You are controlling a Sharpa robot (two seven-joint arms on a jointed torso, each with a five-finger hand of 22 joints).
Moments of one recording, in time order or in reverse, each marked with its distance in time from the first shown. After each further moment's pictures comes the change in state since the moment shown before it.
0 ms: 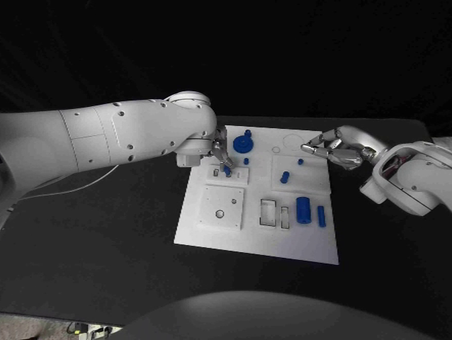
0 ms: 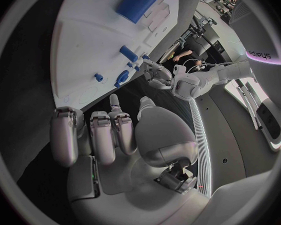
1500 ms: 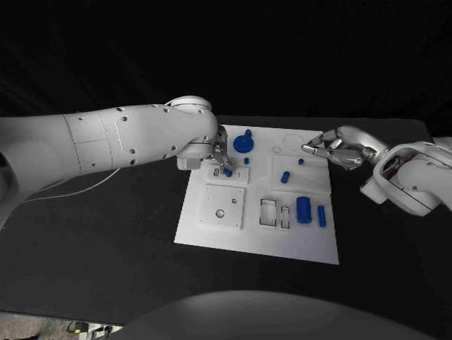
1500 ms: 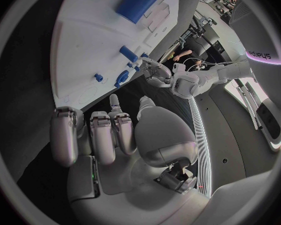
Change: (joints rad) left arm -0.018 0.002 0.001 -0.002 -0.023 -0.002 0.000; left_hand -0.013 -0.027 0.044 -0.006 -0.005 -0.003 0.000 -0.011 0.008 0.000 0.000 0.000 0.000 0.000 0.007 0.000 0.000 0.000 -0.004 0.004 -0.003 0.000; right arm -0.001 0.000 0.000 -0.001 0.000 0.000 0.001; right_hand 0.009 -0.001 -0.003 -0.003 0.004 0.000 0.000 -0.004 -0.002 0.000 0.000 0.000 0.000 0.000 0.000 0.000 0.000 0.000 0.000 0.000 -0.004 0.000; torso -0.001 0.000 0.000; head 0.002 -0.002
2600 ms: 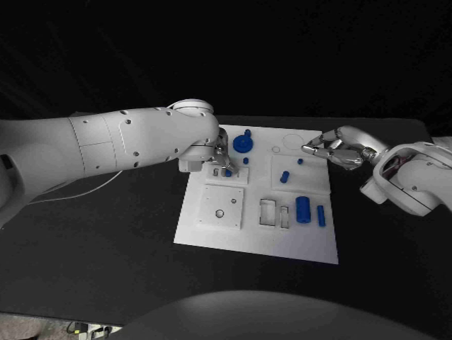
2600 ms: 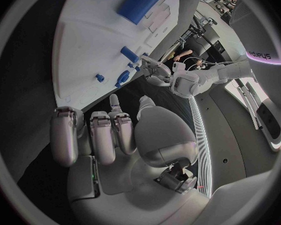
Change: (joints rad) left arm -0.013 0.016 0.000 -0.017 -0.003 0.006 -0.001; left_hand -0.087 -0.007 0.008 0.031 -0.217 0.009 -0.002 -0.024 0.022 0.000 0.007 0.000 0.000 0.000 0.007 0.000 0.000 0.000 -0.004 0.004 -0.012 0.000; right arm -0.002 -0.003 0.000 -0.001 0.000 0.000 0.000; right_hand 0.009 -0.001 0.000 0.000 0.000 0.000 0.000 0.000 0.000 0.000 0.000 0.000 0.000 0.000 0.000 0.000 0.000 0.000 -0.004 -0.004 0.000 0.000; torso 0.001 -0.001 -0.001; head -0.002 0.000
